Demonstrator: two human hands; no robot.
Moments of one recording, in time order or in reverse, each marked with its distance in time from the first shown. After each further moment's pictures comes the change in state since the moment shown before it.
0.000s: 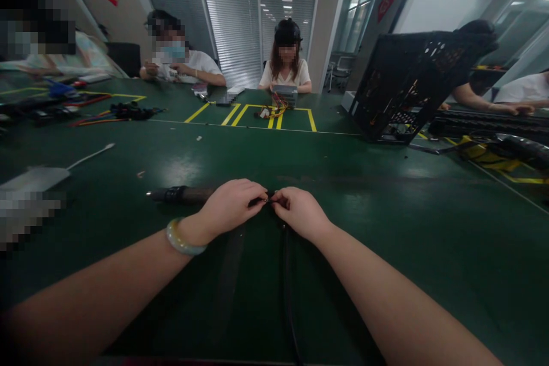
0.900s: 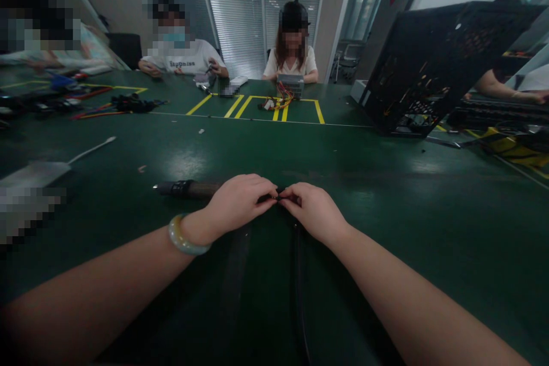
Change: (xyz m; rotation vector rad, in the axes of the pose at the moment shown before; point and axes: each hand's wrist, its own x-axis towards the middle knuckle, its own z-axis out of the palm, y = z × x) left_hand 0.005 -0.001 0.003 -0.023 -0.023 0.032; right_hand -0.002 -0.003 -0.007 -0.072 0.023 0.000
